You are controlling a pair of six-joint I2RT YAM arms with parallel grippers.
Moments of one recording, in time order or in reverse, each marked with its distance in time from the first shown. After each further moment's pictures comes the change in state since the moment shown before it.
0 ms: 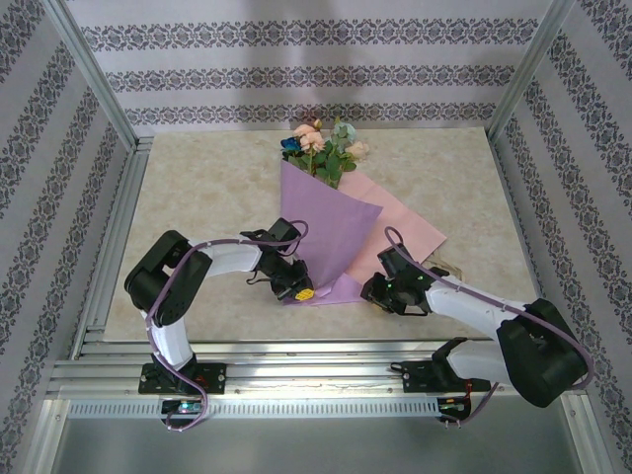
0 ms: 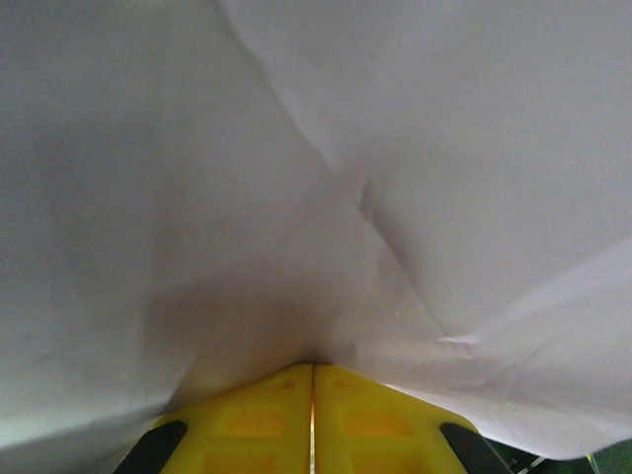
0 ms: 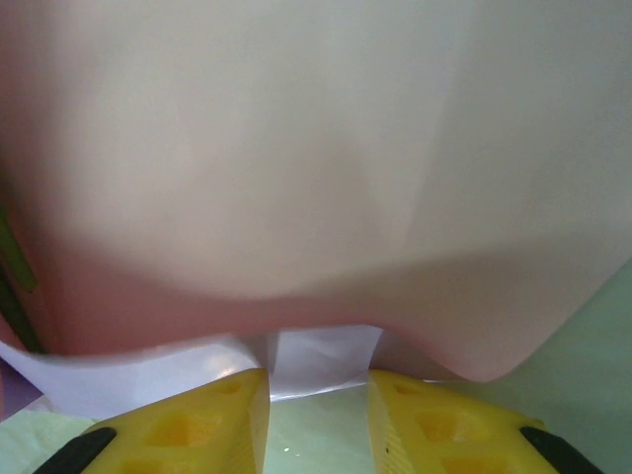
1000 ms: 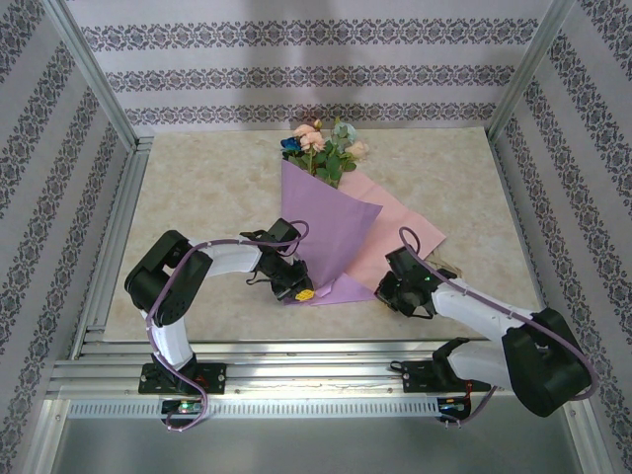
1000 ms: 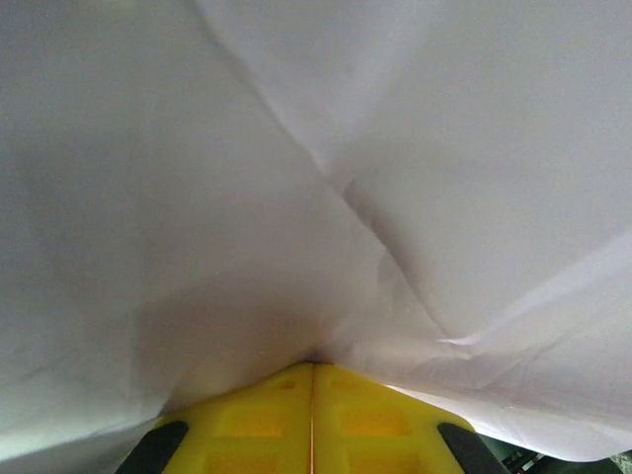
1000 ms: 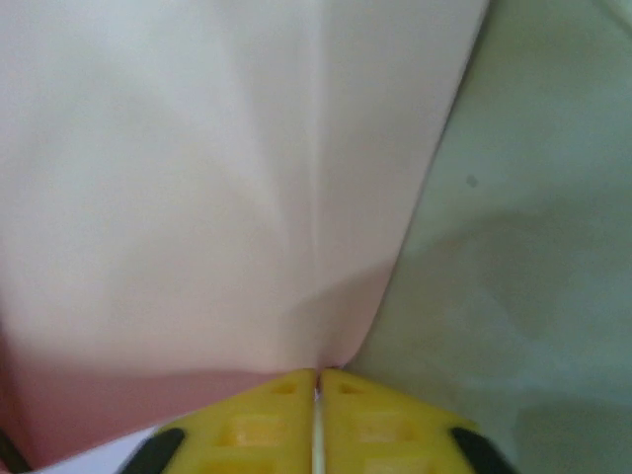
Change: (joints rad) left arm 0.001 0.000 -0.006 0.013 0.008 0.018; right arm -0.052 -0.059 -0.026 -0.045 0.106 0.124
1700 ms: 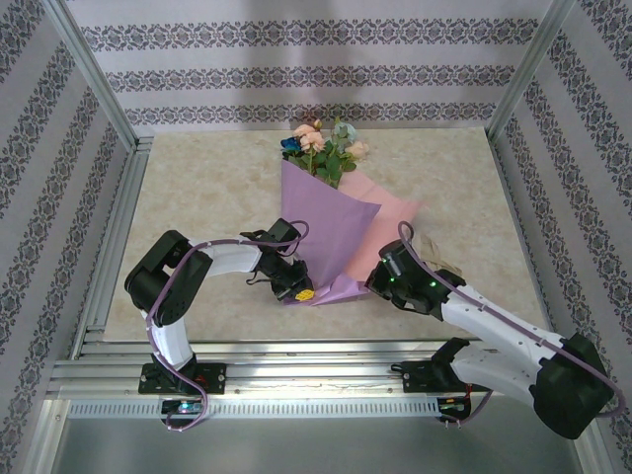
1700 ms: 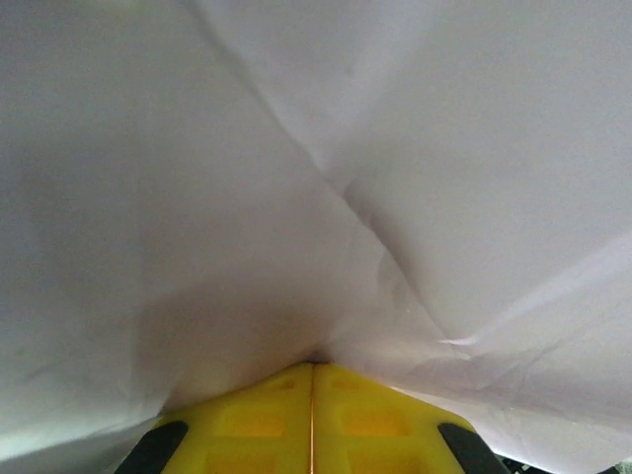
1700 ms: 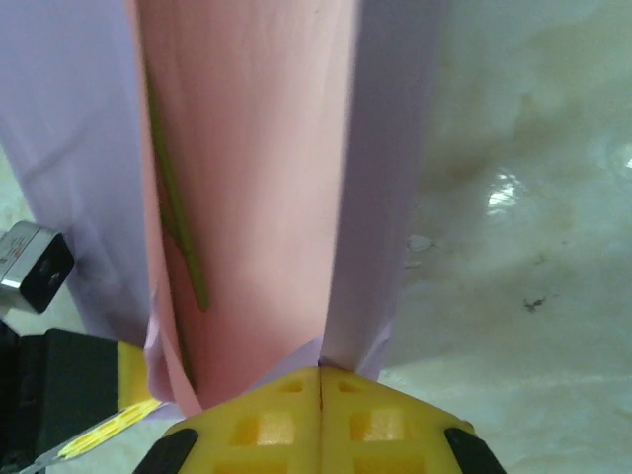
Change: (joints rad) left arm 0.000 0.000 0.000 0.000 0.000 0.000; right arm 0.167 -0.158 0.116 -0.066 0.101 -0.030
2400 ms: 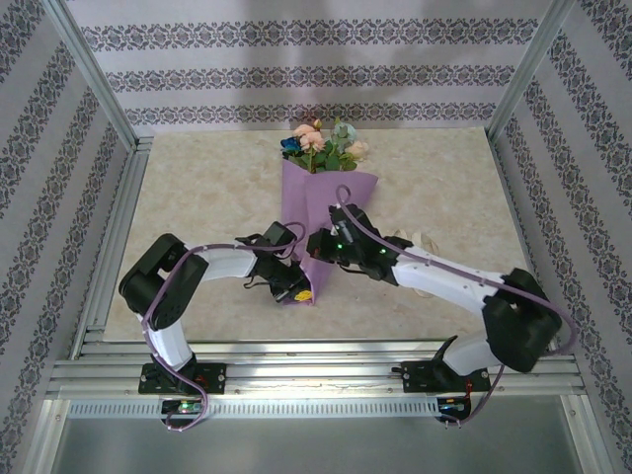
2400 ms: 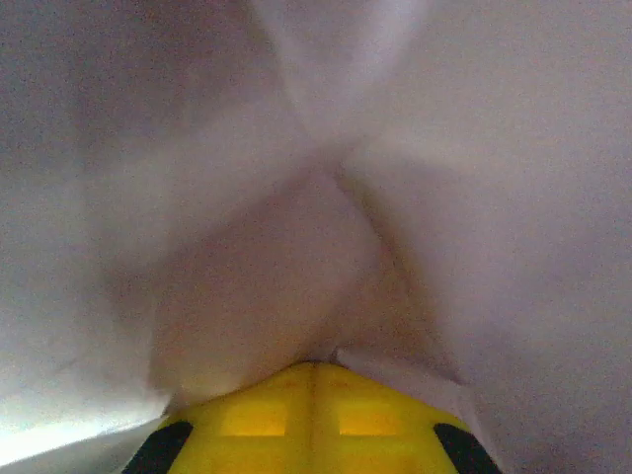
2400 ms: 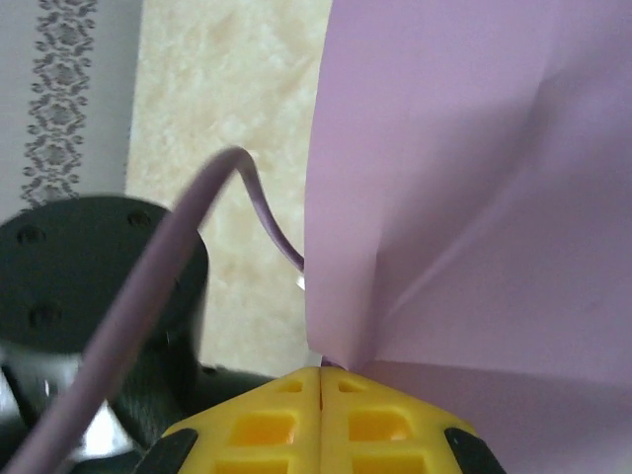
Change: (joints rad) left arm 0.013 -0.051 -0.089 0.122 -0.013 -0.032; right arm 0.117 0.461 0.348 0.414 -0.172 -0.137
